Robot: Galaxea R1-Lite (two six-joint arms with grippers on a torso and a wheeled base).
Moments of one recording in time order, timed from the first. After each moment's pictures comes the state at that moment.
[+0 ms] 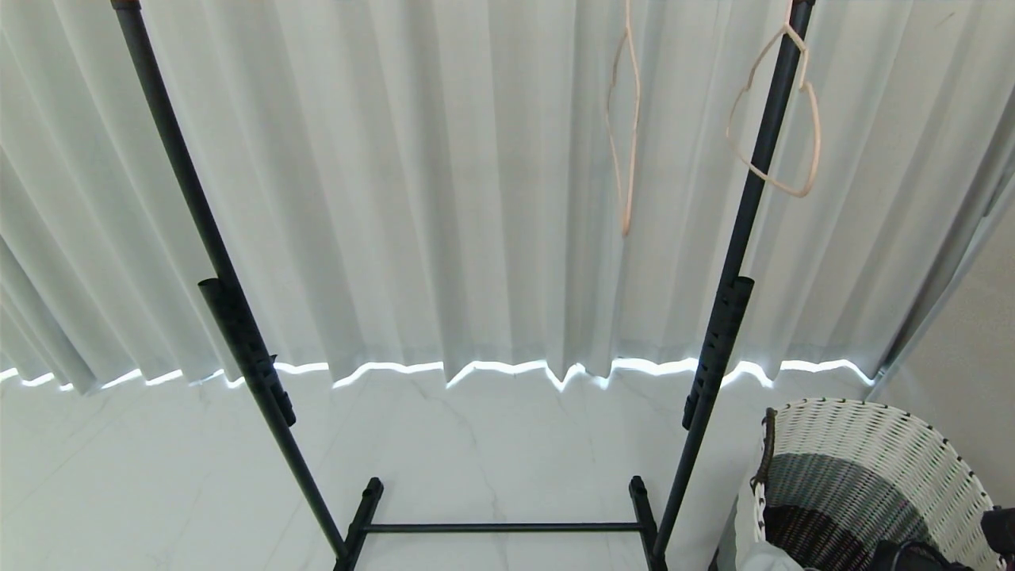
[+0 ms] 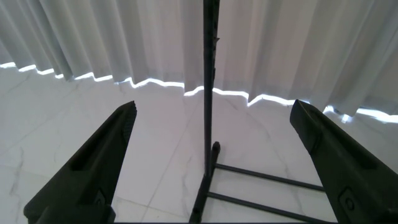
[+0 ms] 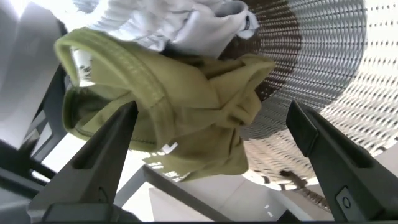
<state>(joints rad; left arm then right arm) 0.00 0.00 0.00 0.04 0.24 0.05 0.10 1.51 -0.01 -0.46 0.04 -0.76</state>
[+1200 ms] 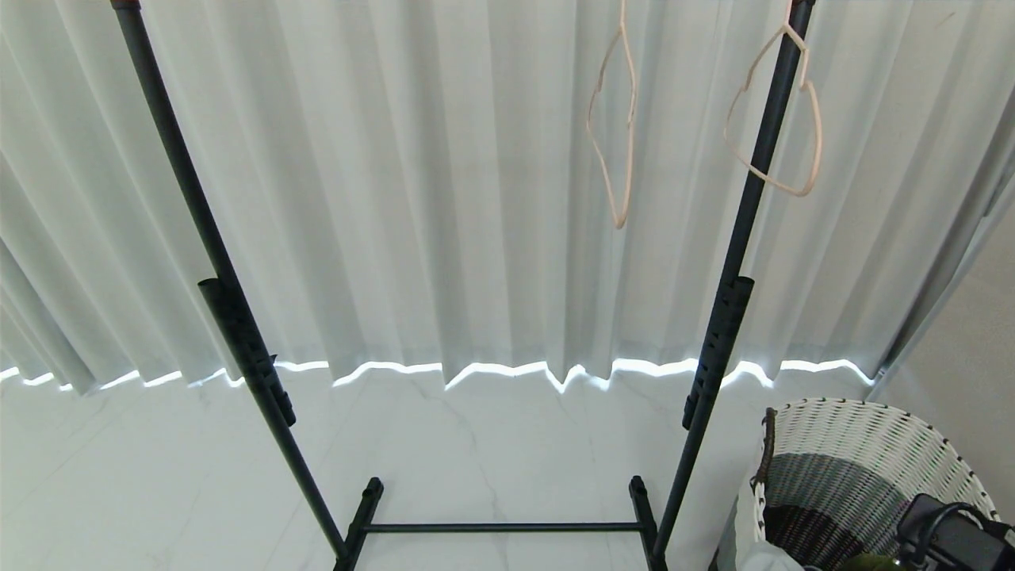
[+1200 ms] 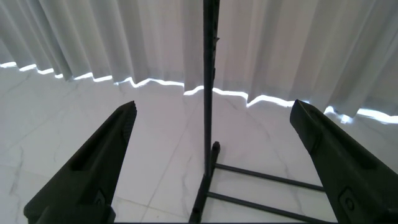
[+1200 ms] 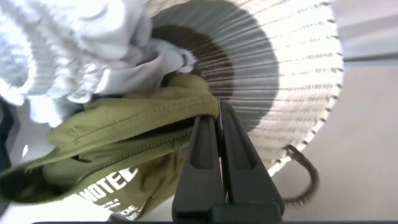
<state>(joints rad) 0.00 0.00 0.00 0.04 0.24 0.05 0.09 1.32 -0.01 -0.58 -0.02 -0.71</state>
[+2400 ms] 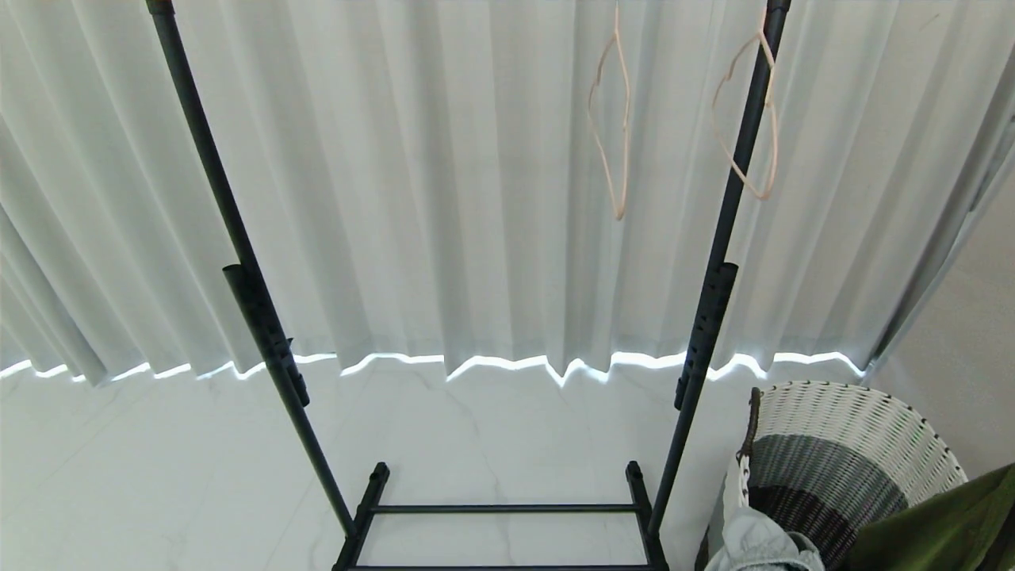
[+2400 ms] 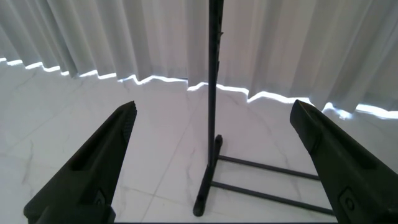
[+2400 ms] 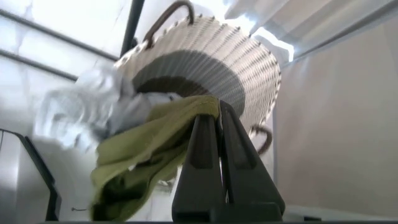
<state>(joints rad) 0.00 0.00 0.00 0.04 0.24 0.05 0.03 0.84 -0.52 0.16 0.02 -0.44</state>
